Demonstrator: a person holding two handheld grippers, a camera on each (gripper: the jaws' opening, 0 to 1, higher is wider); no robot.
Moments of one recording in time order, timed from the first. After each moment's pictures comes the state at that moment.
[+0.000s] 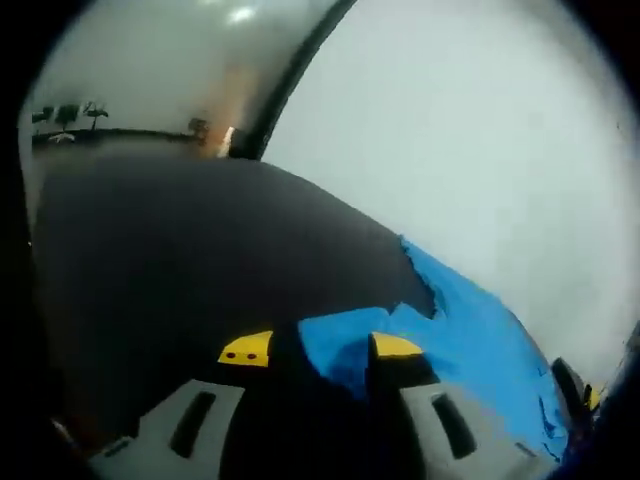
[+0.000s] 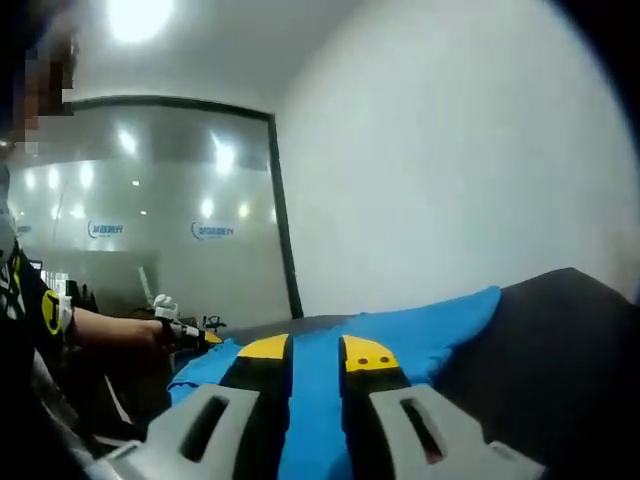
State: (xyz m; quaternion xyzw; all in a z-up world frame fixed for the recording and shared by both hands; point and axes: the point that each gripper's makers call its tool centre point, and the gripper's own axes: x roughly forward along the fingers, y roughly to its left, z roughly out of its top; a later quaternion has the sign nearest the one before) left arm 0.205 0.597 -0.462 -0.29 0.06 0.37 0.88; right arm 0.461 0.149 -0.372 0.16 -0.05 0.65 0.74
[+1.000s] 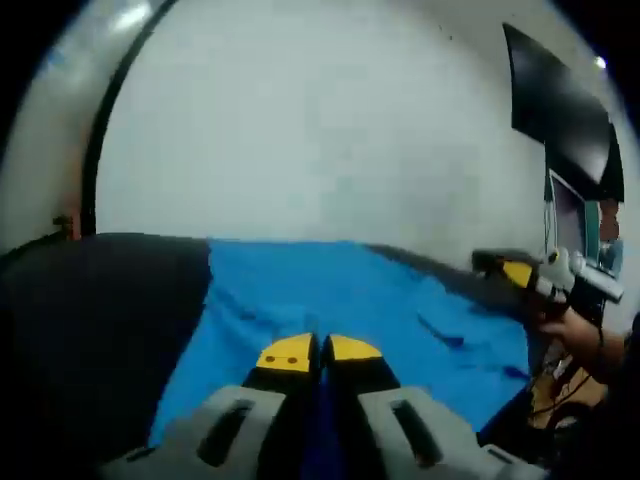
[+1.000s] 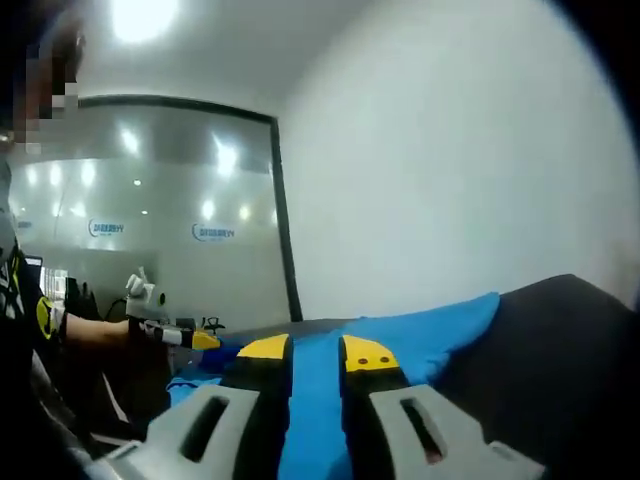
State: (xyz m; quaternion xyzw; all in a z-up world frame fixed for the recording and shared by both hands) left arm 0.308 0.359 -0.452 -0.04 0.15 0.08 0.98; right arm 0.453 0.146 -0.369 0.16 -0.06 0.65 0.74
